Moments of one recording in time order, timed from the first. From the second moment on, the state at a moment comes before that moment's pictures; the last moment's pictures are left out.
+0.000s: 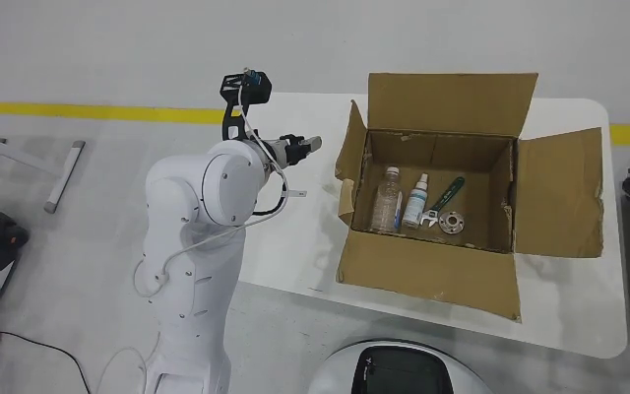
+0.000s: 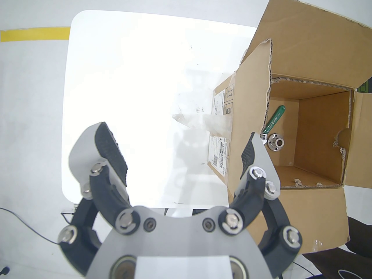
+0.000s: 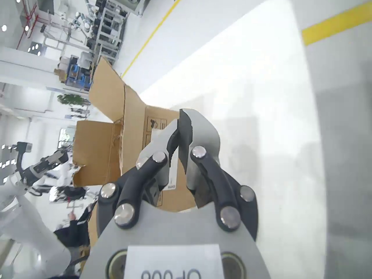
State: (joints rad) left arm 0.55 -1.44 -1.24 -1.80 1.22 0.28 -1.49; right arm -1.56 -1.00 2.17 -1.81 0.06 -0.03 0.78
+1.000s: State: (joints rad) left arm 0.62 -1.44 -1.22 -1.77 1.26 0.23 -1.37; right arm -1.37 -0.97 1.82 -1.95 -0.04 -0.01 0.90
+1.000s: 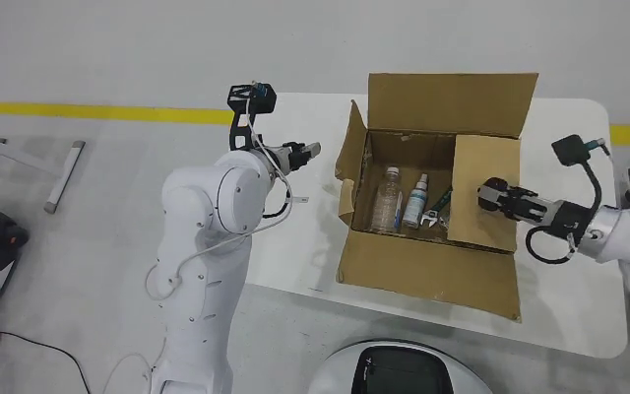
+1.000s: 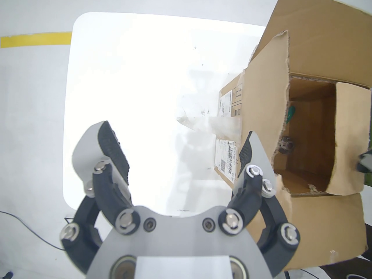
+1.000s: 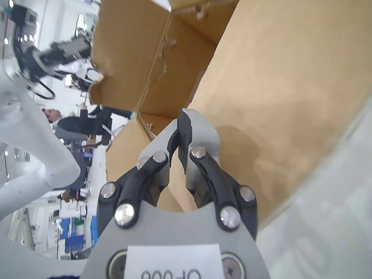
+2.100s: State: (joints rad) left arm 0.55 -1.50 -0.93 -1.50 1.06 -0.02 -1.22; right arm -0.78 -0.96 1.65 -1.30 0.13 0.27 0.79
